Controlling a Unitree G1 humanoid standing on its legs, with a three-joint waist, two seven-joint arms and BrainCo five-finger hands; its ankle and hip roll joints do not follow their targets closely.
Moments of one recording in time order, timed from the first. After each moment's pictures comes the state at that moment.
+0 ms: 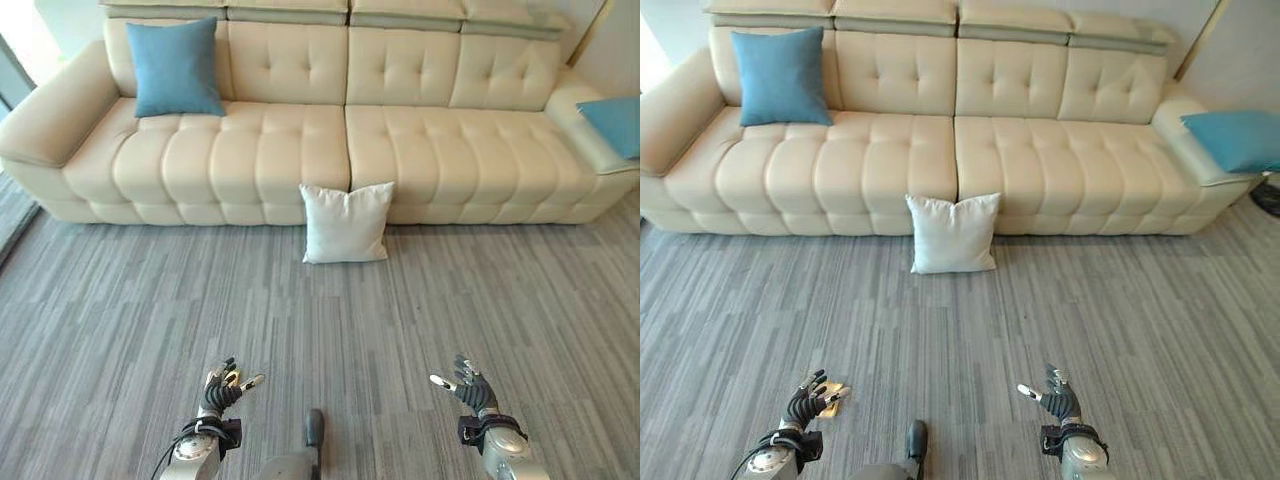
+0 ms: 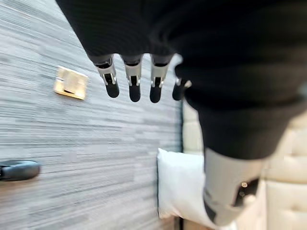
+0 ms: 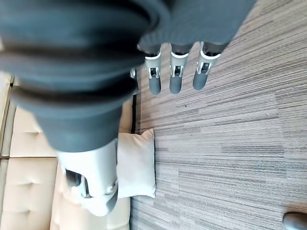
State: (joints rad) left arm 0.11 0.34 -0.18 0.62 -0.36 -0.12 0.14; right arm 0.07 -0.27 0.15 0.62 0.31 -0.12 -0.11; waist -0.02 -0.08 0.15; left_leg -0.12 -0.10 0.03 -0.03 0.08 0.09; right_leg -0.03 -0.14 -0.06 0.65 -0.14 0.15
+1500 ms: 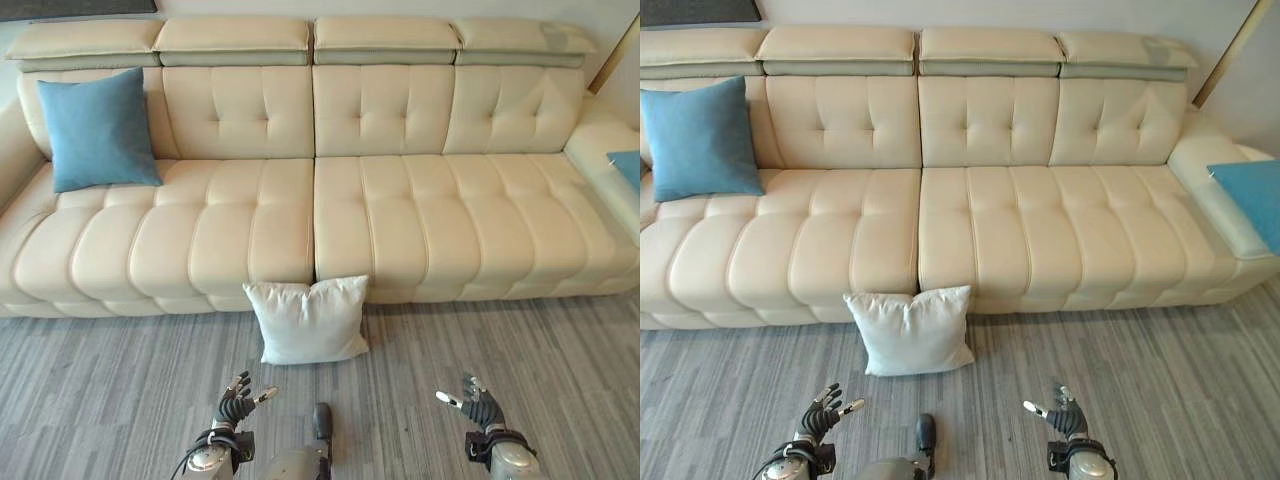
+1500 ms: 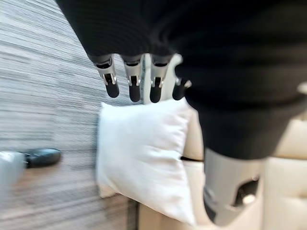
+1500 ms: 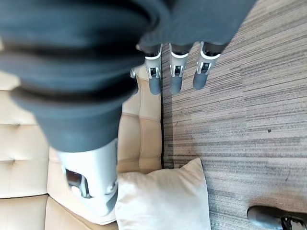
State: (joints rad) left arm 0.14 0.28 -0.20 0.62 -0.37 -0.10 0.13; right arm 0.13 -0.27 0.16 0.65 0.30 -0.10 -0.11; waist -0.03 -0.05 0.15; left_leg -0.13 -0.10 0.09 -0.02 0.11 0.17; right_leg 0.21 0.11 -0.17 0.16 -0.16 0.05
